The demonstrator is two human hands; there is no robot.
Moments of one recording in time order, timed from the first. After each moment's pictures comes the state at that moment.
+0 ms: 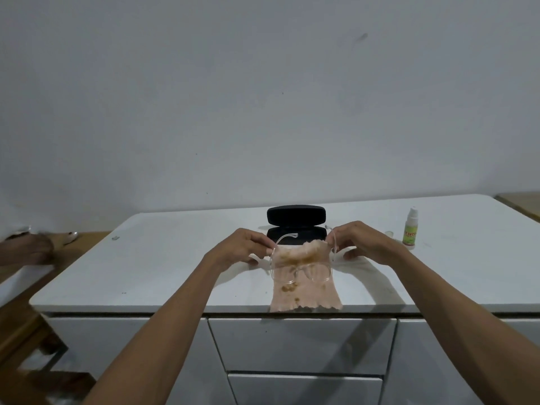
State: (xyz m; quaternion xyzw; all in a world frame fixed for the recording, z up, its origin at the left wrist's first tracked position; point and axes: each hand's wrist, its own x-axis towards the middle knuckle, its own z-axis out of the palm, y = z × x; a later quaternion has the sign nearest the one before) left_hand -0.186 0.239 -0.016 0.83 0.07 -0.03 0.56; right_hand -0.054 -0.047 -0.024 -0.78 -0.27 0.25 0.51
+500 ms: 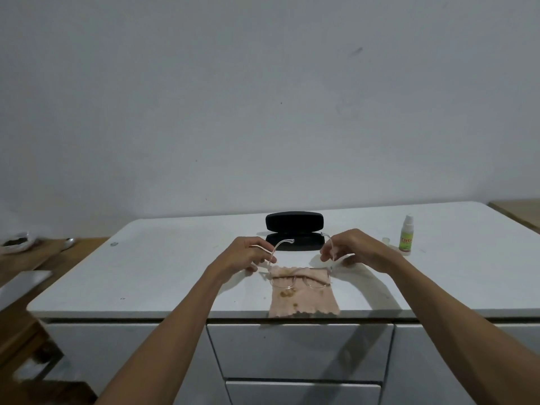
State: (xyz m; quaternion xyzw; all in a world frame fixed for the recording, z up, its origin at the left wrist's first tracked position) left_hand -0.192 0.228 -0.023 0.83 0.11 0.02 0.55; right_hand -0.067 -0.048 -0.016 -0.79 -0.24 0.26 0.50
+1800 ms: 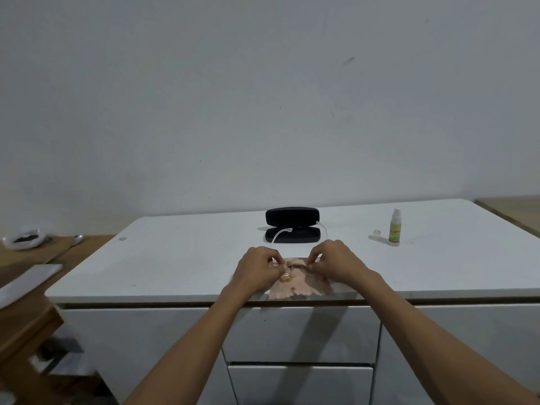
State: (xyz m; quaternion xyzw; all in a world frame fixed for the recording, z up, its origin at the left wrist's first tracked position) left_hand -0.226 0.167 -0.051 0.95 0.08 0.17 0.25; right_hand -0.139 -0.026 -0.033 -0.91 -0.31 0.03 0.28
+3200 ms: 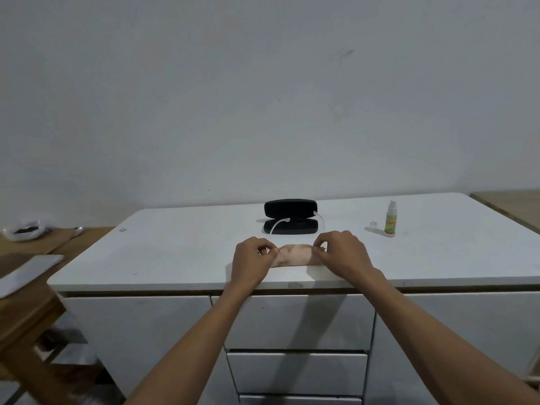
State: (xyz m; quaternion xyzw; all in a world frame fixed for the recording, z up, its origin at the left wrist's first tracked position) left_hand -0.233 0.161 -0.065 0.87 0.15 0.30 0.37; right_hand -0.148 -0.040 -0.047 -0.92 -0.26 -0.12 0.26
